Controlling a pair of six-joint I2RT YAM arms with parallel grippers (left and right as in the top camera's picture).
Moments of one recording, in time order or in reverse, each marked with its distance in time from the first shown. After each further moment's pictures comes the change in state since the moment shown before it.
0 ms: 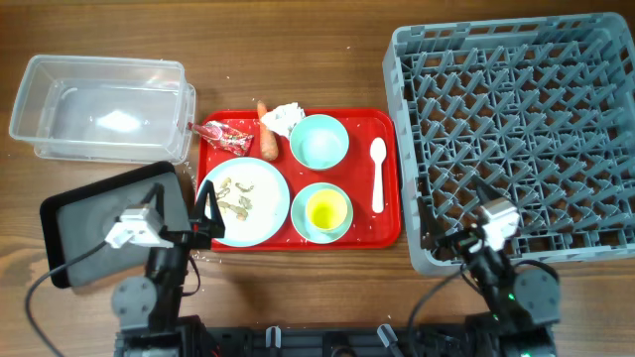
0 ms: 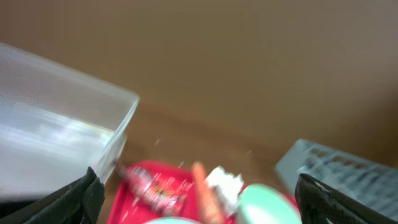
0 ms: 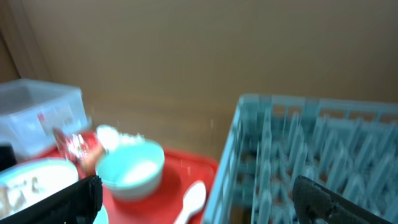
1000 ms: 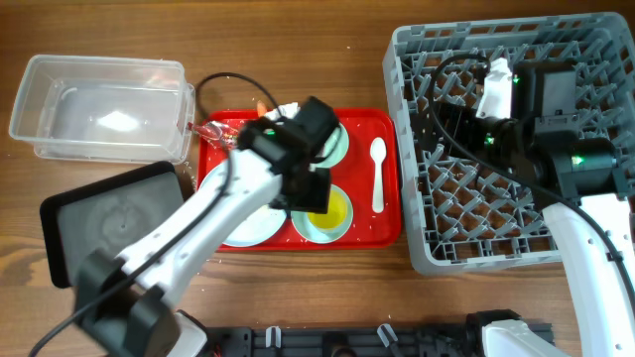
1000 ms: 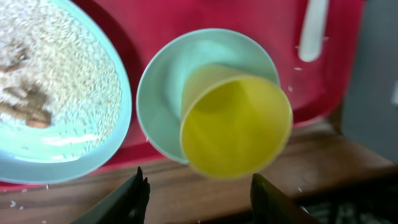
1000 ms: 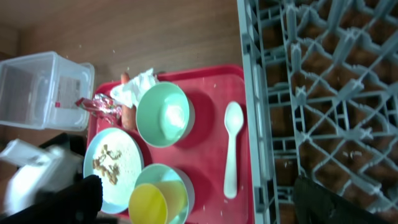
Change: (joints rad) left arm -0.762 1.619 1.303 -1.166 -0.080 -0.092; right arm -0.063 1.222 1.164 -0.845 -0.125 0.285
